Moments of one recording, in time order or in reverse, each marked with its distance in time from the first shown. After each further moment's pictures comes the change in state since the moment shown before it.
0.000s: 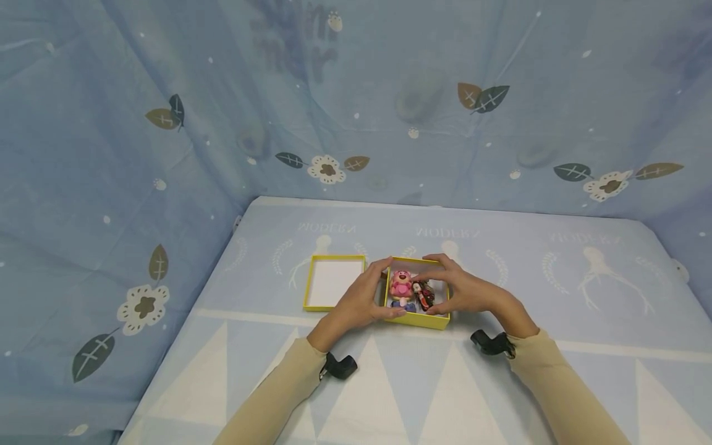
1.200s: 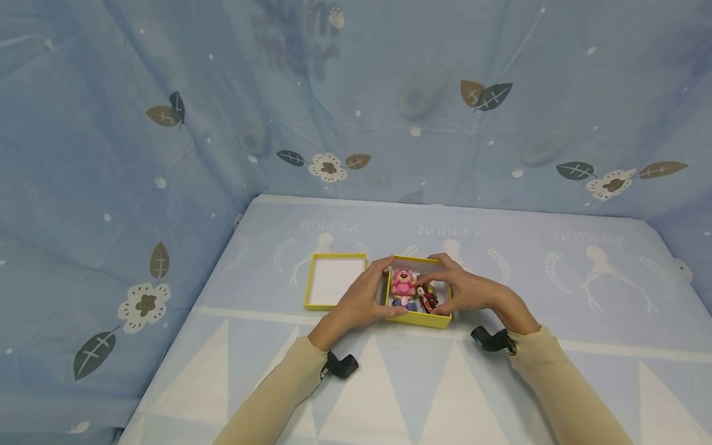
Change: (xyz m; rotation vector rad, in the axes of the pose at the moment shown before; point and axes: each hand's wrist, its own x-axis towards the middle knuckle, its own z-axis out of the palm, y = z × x) left_hand 0.000 0.003 -0.001 0.003 -0.006 -0.002; right_hand 0.001 -0.001 -0.003 0.050 -0.070 0.033
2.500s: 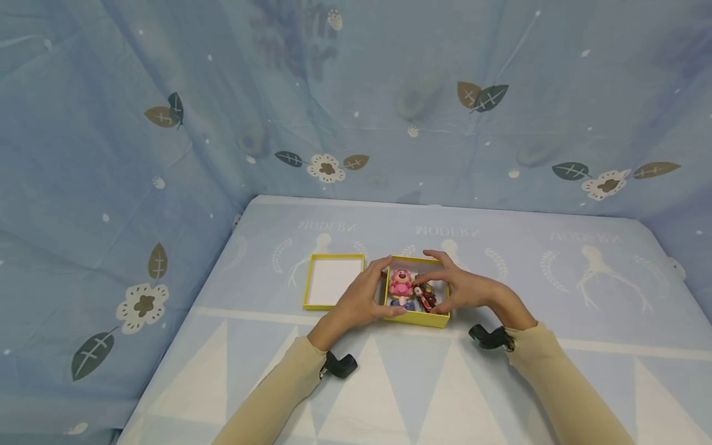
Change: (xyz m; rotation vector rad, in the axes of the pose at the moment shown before) left_hand 0.000 -0.001 0.002 0.026 0.008 0.008; right_hand 0.000 -0.003 -0.004 0.066 -0.041 0.061
